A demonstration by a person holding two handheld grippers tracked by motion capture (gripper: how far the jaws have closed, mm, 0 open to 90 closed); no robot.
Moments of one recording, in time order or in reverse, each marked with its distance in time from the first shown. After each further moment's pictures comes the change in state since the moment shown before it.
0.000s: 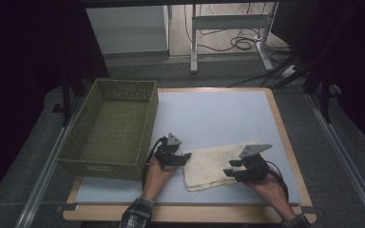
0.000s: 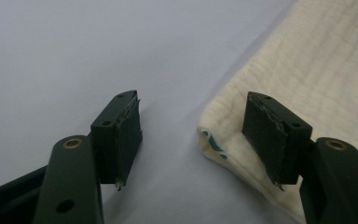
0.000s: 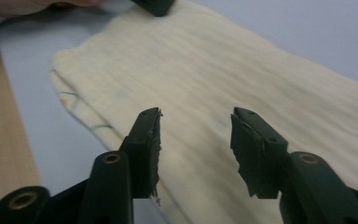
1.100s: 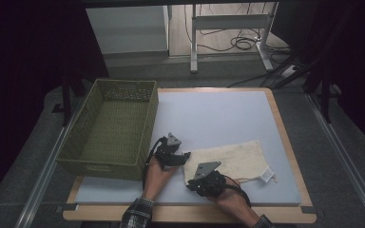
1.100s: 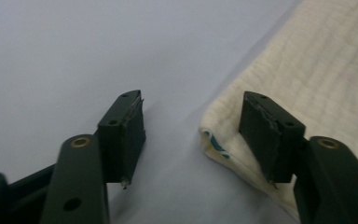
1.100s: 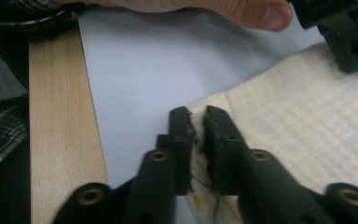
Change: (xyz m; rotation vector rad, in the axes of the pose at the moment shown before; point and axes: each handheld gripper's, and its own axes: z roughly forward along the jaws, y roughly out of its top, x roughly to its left) left arm 0.000 0.000 -0.001 -0.005 0.020 -0.006; right arm 0.093 0.030 0.079 0.048 0.124 -0.265
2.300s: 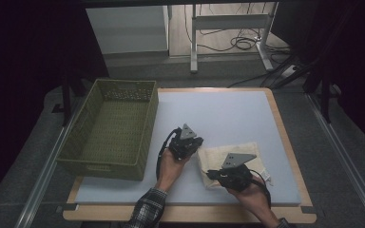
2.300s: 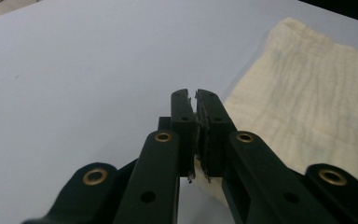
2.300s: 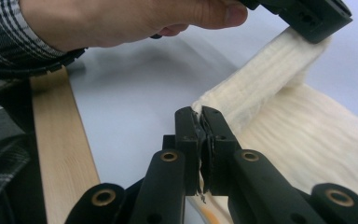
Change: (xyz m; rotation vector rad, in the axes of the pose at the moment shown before) left arm -0.032 0.053 0.005 -0.140 -0.091 0.107; right arm -0.024 -0.021 -0.069 -0.153 -0.081 0.142
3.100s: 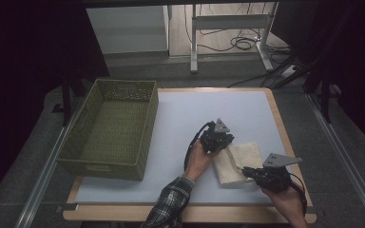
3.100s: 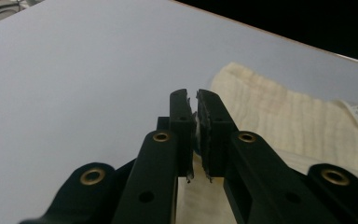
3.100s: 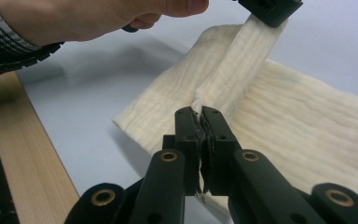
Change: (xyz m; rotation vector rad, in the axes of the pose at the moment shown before) left arm -0.042 0.055 0.068 0.005 -0.128 0.089; right arm -0.040 -0.052 -0.076 -0.038 -0.163 0.140
